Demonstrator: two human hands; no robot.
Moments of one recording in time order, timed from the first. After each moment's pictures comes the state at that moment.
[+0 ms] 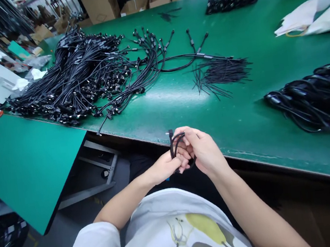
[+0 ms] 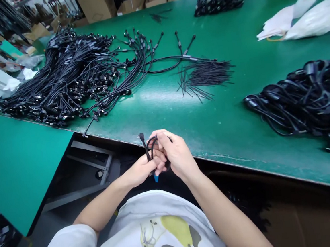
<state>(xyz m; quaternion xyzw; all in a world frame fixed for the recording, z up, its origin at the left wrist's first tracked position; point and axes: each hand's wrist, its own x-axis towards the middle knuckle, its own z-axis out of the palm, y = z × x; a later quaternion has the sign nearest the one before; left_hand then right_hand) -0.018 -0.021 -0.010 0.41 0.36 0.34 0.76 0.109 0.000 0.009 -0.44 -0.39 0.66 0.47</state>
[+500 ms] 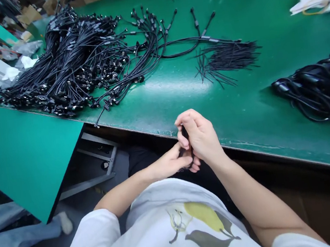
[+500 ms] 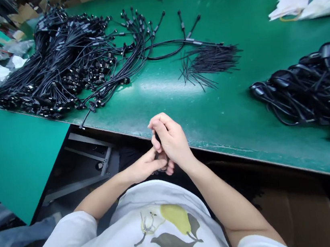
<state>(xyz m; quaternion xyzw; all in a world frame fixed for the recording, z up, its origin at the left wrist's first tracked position) -0.016 -0.031 -0.009 0.39 0.32 0.29 0.81 0.102 0.007 0.023 -0.41 -0.47 0.59 0.52</state>
